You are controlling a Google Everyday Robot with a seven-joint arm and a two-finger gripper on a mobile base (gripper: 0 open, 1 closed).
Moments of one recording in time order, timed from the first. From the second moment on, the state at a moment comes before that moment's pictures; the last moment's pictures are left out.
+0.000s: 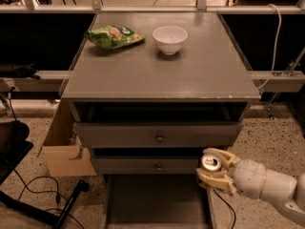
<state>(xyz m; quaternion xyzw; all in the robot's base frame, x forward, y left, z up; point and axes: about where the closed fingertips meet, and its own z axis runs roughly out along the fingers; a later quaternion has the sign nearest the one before) 0.439 -0.163 0.682 -0.41 0.65 0.29 0.57</state>
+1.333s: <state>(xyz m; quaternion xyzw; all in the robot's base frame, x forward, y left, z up) 0.484 -0.160 0.418 -0.41 0.66 0.35 0.53</state>
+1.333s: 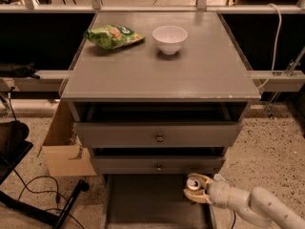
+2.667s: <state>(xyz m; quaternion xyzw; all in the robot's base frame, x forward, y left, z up) 0.501 -0.139 0.270 -0.48 0.61 0.35 0.52</state>
